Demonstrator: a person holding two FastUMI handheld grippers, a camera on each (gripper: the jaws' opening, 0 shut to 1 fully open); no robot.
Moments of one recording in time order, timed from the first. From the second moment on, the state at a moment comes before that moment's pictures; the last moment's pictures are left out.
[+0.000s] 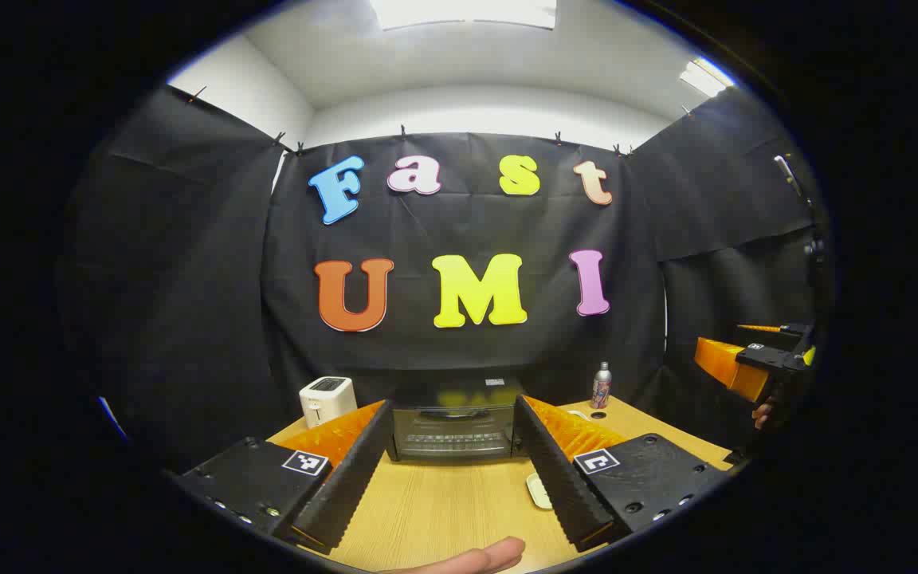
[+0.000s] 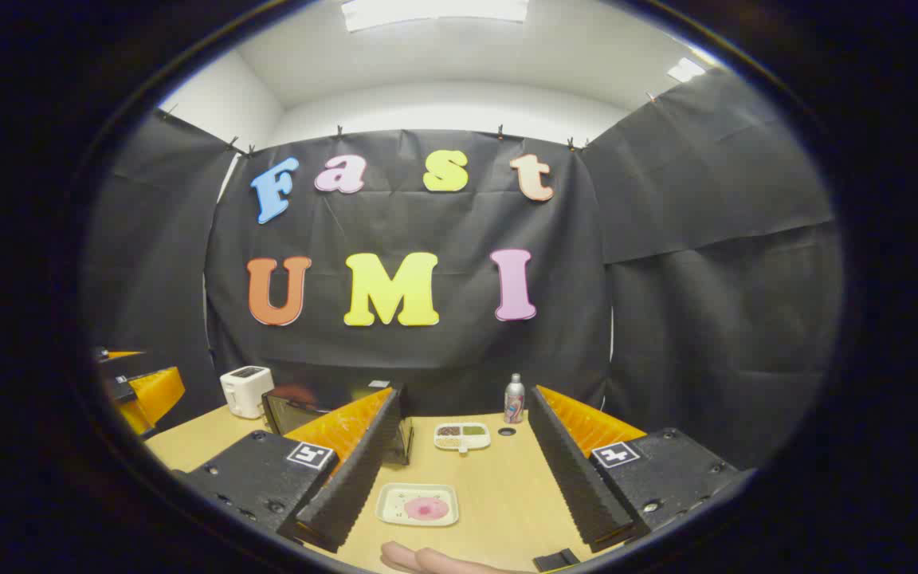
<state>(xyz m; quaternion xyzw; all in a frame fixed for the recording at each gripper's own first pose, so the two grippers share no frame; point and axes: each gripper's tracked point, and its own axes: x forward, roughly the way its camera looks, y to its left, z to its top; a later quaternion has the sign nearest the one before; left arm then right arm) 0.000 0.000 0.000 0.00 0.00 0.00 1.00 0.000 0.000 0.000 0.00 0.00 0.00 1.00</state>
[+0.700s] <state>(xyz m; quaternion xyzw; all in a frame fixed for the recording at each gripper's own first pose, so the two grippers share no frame) 0.009 0.010 0.005 -0.02 0.00 0.01 1.00 0.000 -0.005 -0.001 0.00 0.00 0.01 1.00</state>
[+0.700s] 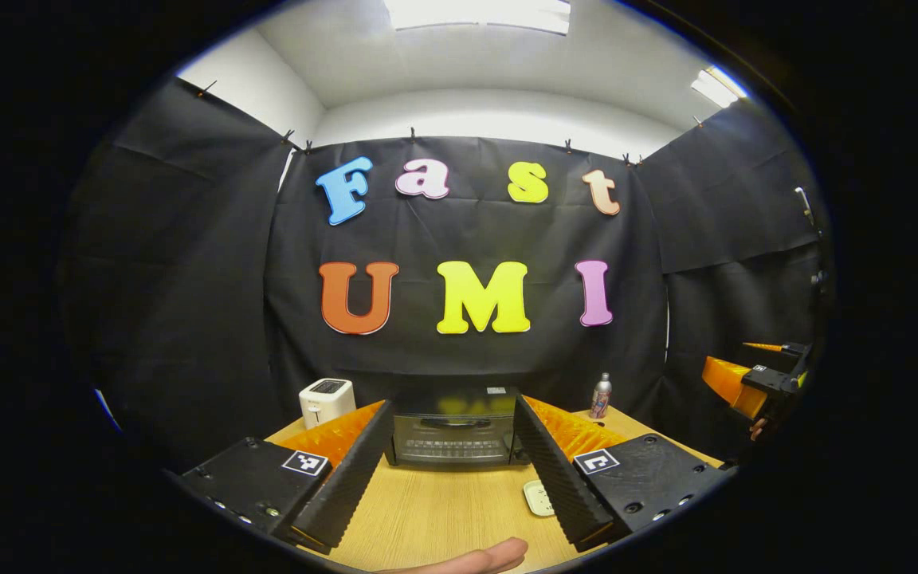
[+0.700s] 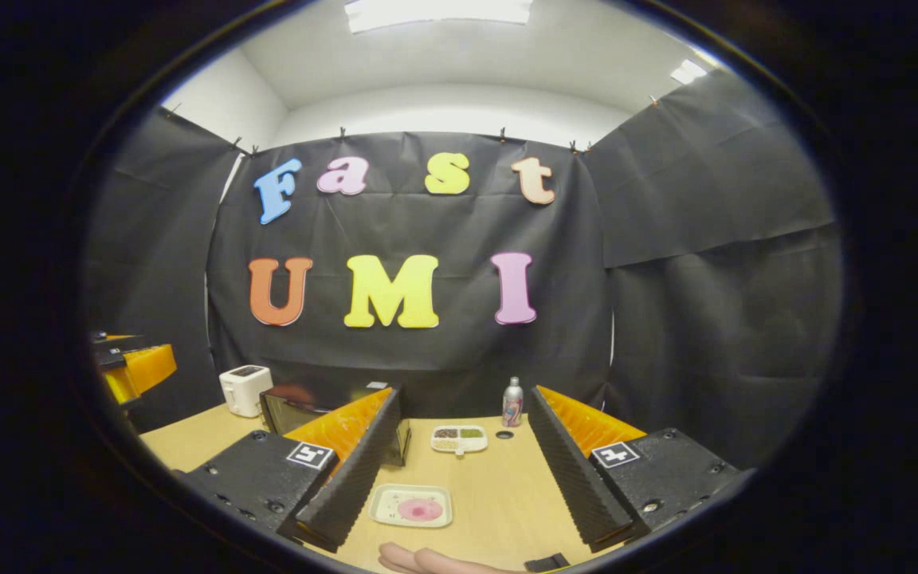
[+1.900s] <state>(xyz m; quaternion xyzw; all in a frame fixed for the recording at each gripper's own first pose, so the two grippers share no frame) 0.285 0.015 -0.135 -0.03 0.16 0.00 0.99 0.062 -0.091 -0.048 -0.03 0.00 -0.02 1.00</state>
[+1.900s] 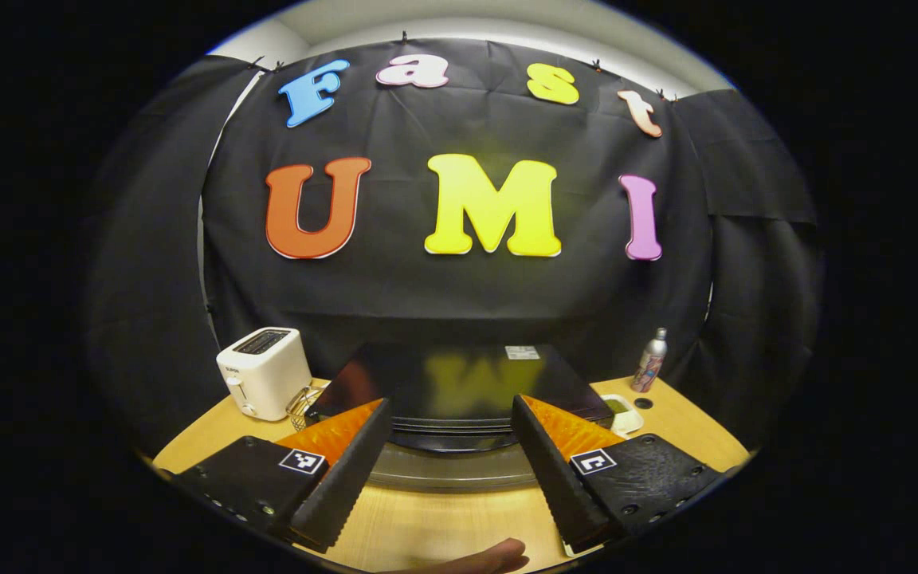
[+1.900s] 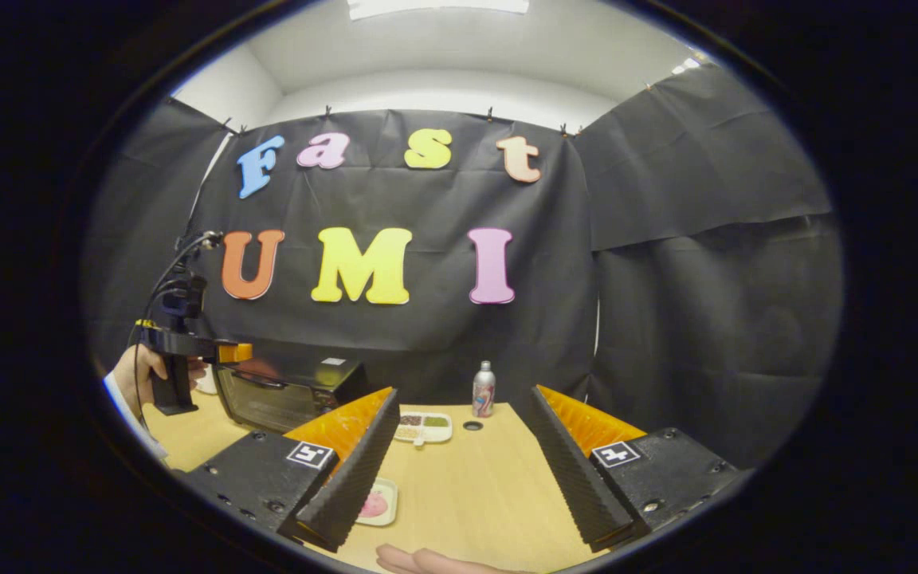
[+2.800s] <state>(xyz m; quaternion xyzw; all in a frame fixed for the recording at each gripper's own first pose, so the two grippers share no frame) 0.309 0.007 -0.194 -0.02 0.23 -0.02 0.97 0.021 -0.089 -0.030 -0.04 -0.02 -0.02 1.00</state>
